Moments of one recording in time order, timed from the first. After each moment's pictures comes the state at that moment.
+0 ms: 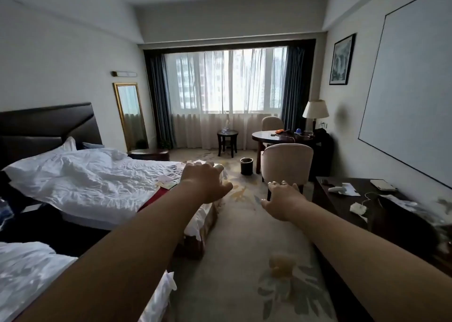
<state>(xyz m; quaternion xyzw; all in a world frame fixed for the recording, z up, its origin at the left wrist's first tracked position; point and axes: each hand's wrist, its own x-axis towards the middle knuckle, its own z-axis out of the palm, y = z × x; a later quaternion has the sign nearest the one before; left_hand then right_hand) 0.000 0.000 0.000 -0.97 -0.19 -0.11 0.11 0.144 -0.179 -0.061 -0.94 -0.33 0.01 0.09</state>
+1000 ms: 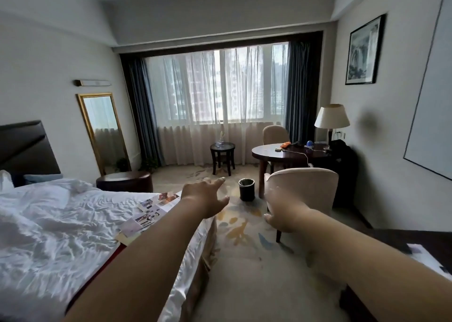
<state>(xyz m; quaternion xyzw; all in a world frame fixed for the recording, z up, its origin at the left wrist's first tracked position) 0.633 0.348 -0.046 -0.97 -0.21 -0.05 0.08 0.773 0.152 -0.093 -0.92 -0.40 0.01 0.05</state>
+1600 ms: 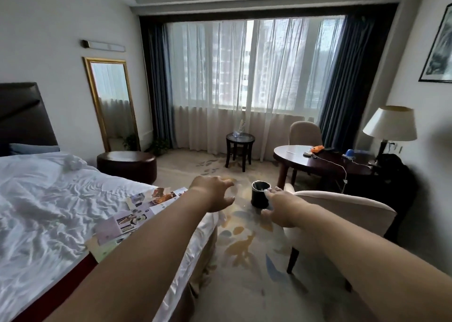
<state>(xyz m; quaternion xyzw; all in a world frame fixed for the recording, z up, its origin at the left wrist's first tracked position) 1.006 0.582 -0.089 -0.98 -0.20 0.01 0.07 1.156 0.410 -0.115 -0.88 -0.48 0.05 -0.01</state>
